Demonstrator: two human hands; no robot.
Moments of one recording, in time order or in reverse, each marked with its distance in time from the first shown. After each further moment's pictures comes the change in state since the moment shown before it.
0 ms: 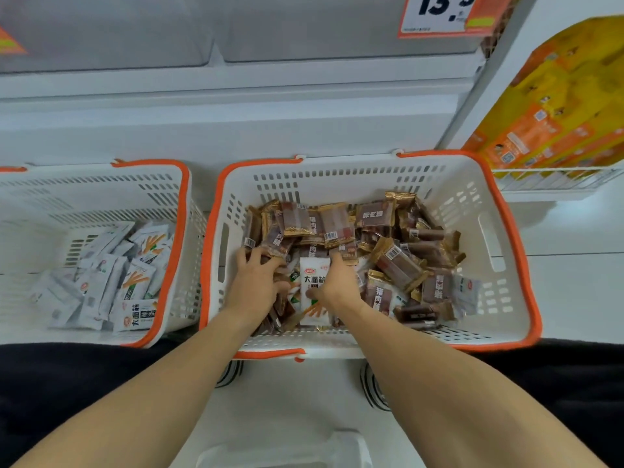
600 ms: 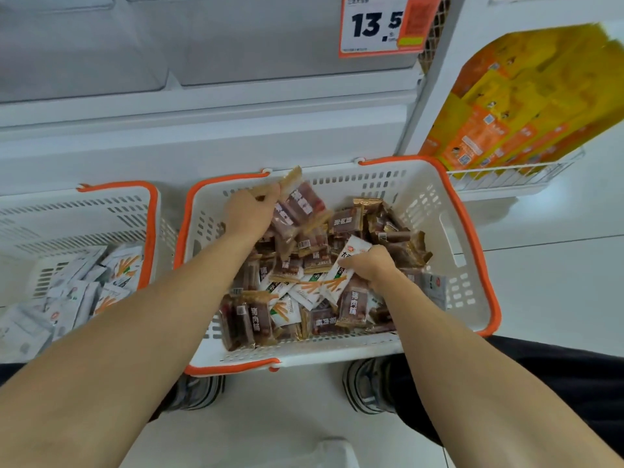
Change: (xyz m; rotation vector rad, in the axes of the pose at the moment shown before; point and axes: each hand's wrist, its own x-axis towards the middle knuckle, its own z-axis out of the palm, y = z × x) left_hand 0.091 0.090 -0.077 -0.599 0.138 -0.180; right_hand 0.022 0.033 -0.107 0.426 0.036 0.318
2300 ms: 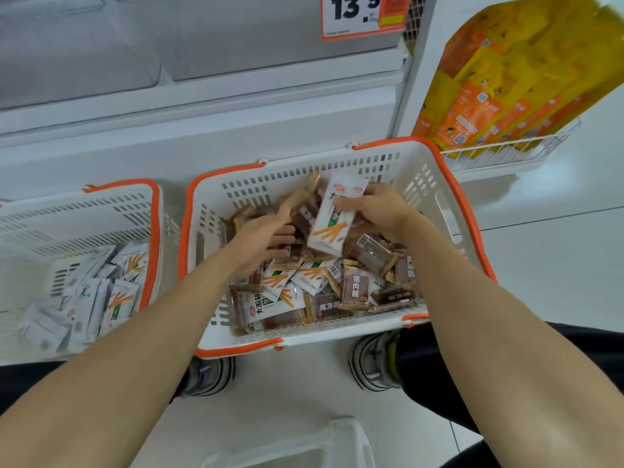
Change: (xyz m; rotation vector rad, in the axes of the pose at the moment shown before) left_hand -0.048 -0.030 -0.005 -0.401 -0.550 -0.234; right_hand -0.050 -0.053 -0.043 0.160 -0.261 -0.419
